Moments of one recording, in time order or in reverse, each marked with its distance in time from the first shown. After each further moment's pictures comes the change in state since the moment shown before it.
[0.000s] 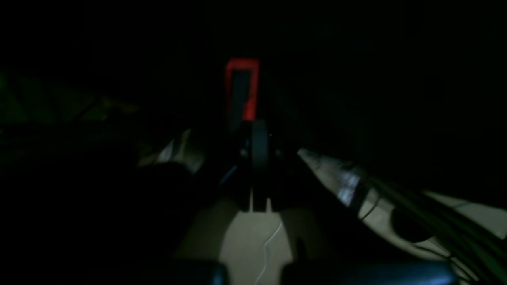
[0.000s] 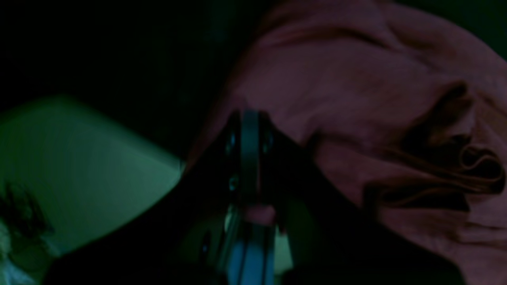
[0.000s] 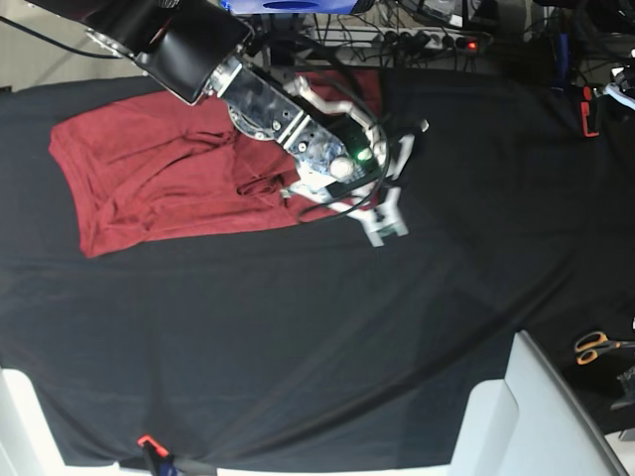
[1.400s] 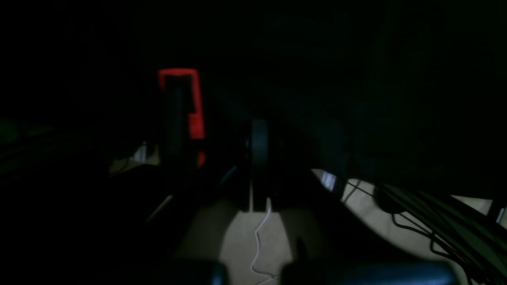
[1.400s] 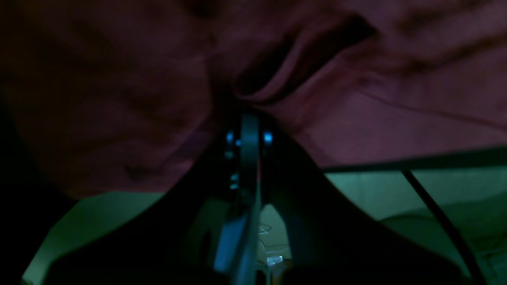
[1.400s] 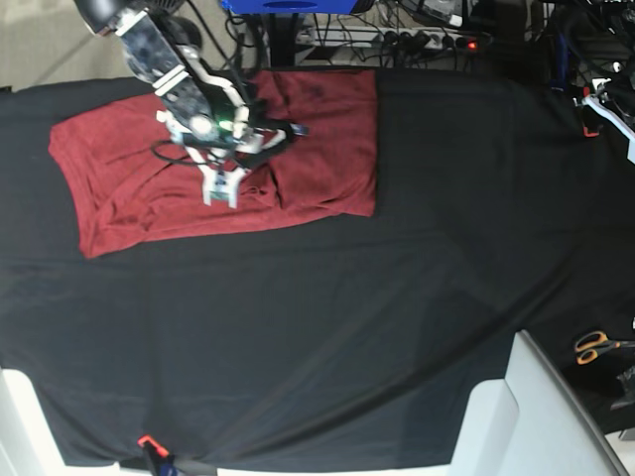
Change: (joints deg) left arm -3.3 -2.2 7.9 -6.8 0.9 0.0 0.0; right arm -18.3 12.4 18.2 17.0 -0.8 -13.5 -0.5
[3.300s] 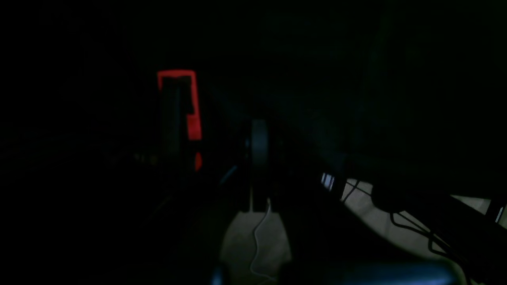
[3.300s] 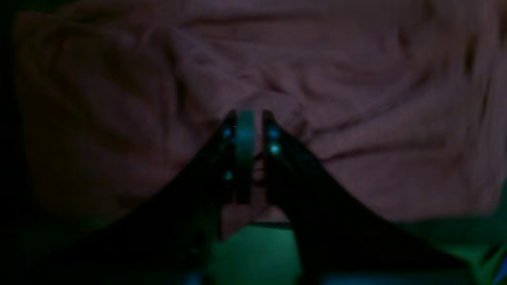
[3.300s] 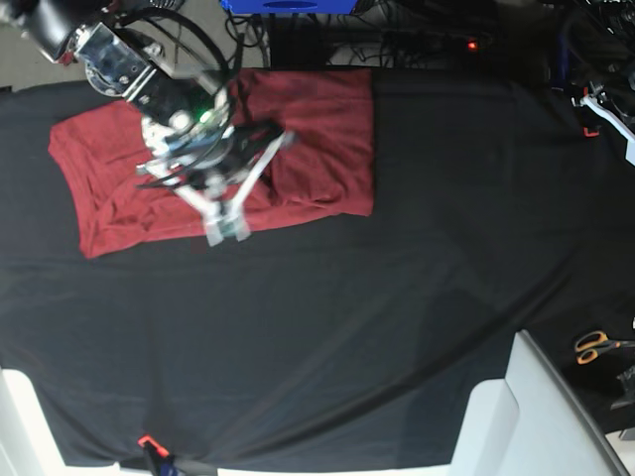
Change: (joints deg) left arm 0.1 0.2 0.2 -0.1 -0.2 0.0 0.0; right arm 8.4 11.2 -15.4 7.4 0.3 3.5 4.6
